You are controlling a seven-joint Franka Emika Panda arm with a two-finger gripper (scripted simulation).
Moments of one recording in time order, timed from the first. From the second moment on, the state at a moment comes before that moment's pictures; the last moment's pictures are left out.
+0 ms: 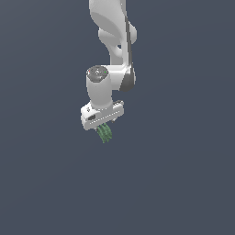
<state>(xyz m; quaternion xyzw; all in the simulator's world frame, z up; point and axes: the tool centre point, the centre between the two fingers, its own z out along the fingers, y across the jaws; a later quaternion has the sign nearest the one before) -0.043 -0.064 0.114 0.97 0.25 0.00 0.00</state>
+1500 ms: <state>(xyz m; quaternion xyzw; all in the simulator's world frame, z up) -0.043 -0.064 0.065 0.97 0.25 0.00 0.00</state>
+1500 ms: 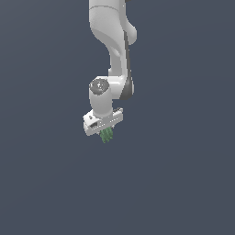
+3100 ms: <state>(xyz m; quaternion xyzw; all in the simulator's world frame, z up) 0.095 0.001 0.156 0.97 0.25 0.00 0.00</state>
